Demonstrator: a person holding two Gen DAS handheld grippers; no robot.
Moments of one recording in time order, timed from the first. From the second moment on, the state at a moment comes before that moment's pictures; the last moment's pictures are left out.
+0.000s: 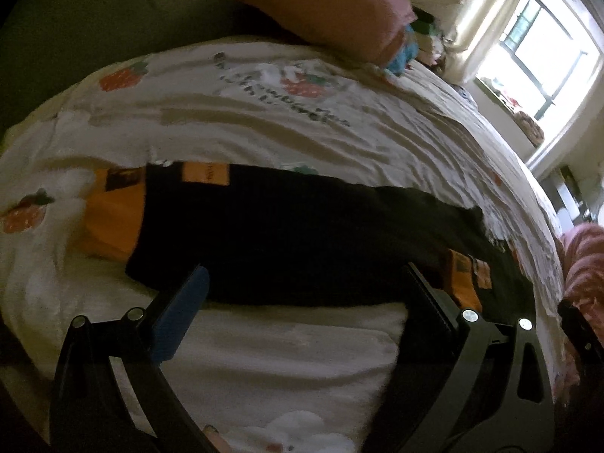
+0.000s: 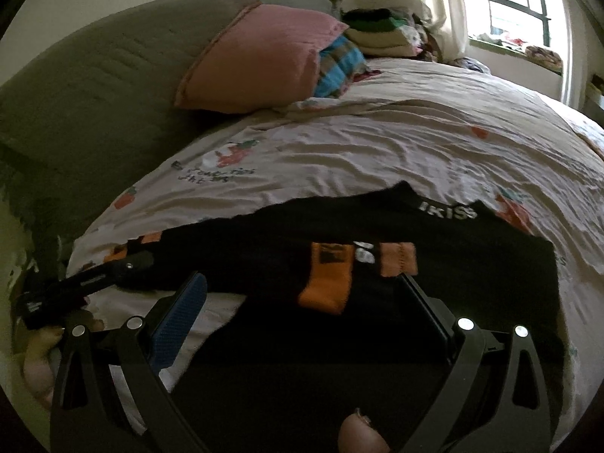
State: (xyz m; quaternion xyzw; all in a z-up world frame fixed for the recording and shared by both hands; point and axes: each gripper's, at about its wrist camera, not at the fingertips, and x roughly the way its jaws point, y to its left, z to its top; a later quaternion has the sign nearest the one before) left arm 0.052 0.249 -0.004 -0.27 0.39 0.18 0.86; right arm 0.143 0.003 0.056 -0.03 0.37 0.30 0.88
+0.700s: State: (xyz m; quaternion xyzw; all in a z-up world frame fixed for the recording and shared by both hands) left arm 0.020 0.315 -0.034 -0.30 0.39 0.30 0.82; right arm 0.123 0.104 0.036 -0.08 0.38 0.39 0.83
